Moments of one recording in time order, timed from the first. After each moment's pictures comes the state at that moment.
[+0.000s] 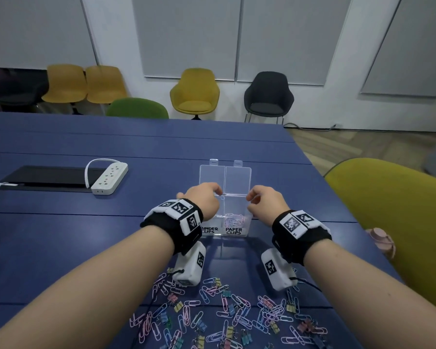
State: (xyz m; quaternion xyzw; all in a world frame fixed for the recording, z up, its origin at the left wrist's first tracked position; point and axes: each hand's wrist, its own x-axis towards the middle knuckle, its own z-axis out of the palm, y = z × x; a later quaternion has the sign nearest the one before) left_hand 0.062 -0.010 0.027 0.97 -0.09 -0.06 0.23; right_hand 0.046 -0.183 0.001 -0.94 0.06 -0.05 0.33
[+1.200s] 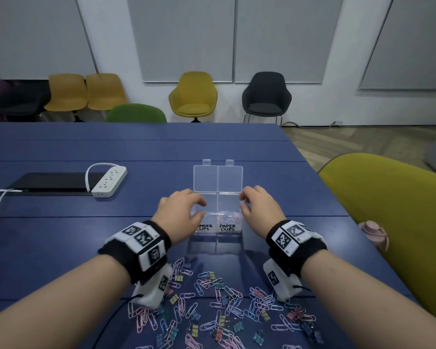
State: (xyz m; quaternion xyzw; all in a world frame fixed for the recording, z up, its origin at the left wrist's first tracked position) left_hand 0.020 0.029 0.017 0.96 -0.21 0.06 0.19; right_hand 0.011 -0.179 0.000 -0.96 -0.03 -0.12 0.24
